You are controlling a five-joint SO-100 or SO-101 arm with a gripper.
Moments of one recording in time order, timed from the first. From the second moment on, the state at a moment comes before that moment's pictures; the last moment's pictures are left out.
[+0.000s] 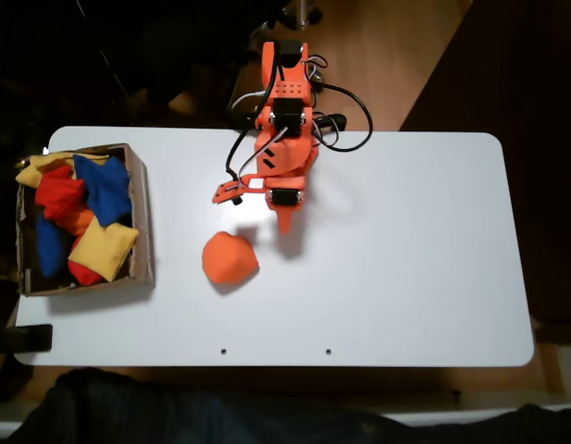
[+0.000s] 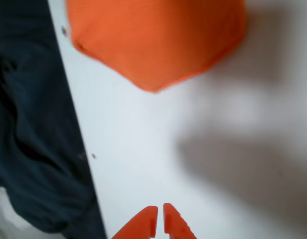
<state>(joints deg) 2.0 177.9 164.1 66.8 1.7</state>
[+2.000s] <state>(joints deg) 18.9 119.4 102.5 89.6 -2.1</state>
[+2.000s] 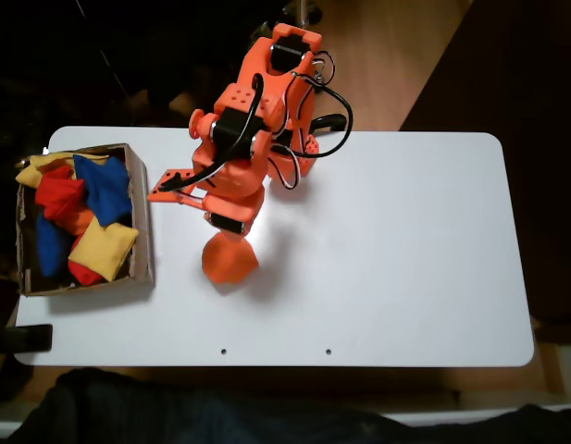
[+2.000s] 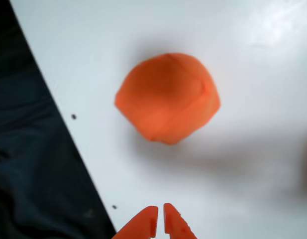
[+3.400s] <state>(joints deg) 24.2 104.8 92.4 95.0 -49.4</state>
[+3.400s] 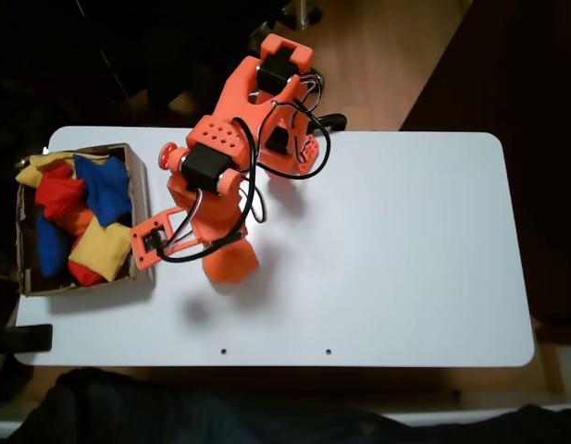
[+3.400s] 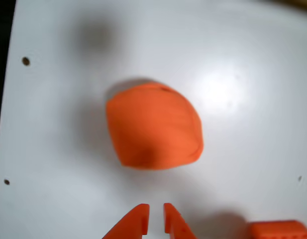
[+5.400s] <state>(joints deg) 30.3 102.4 102.6 92.3 -70.6</state>
